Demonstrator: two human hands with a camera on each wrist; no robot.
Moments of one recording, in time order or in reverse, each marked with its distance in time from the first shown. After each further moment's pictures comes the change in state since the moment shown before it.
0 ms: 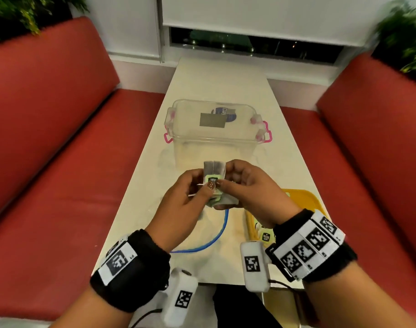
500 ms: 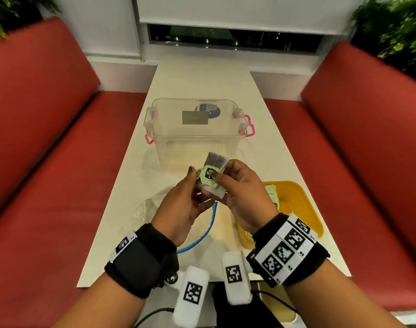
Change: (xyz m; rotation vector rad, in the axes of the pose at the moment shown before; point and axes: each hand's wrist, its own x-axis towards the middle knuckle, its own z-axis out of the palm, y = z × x) left_hand 0.026 -0.008 0.039 -0.589 -0.063 -0.377; right_hand -0.002 0.021 -0.005 0.341 0.309 -0.016
